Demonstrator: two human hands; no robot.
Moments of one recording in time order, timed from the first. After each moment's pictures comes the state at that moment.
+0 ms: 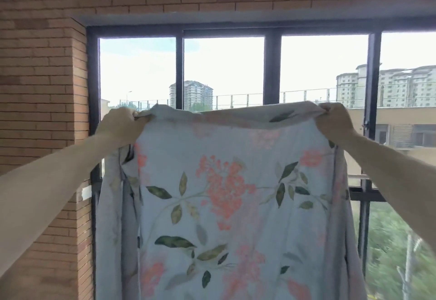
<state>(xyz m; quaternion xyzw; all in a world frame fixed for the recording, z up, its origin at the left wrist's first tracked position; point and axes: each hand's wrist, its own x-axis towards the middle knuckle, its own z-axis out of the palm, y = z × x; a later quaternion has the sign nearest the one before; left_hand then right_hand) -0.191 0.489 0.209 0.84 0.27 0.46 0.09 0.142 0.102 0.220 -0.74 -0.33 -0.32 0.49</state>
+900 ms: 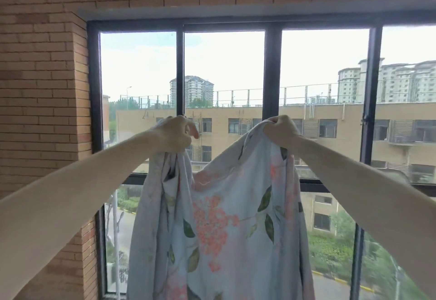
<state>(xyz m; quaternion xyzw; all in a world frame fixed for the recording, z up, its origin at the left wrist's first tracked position) -0.163 0.381 0.197 0.95 0.18 0.25 0.08 0.063 0.181 0.189 -0.77 -0.38 -0.14 0.50</state>
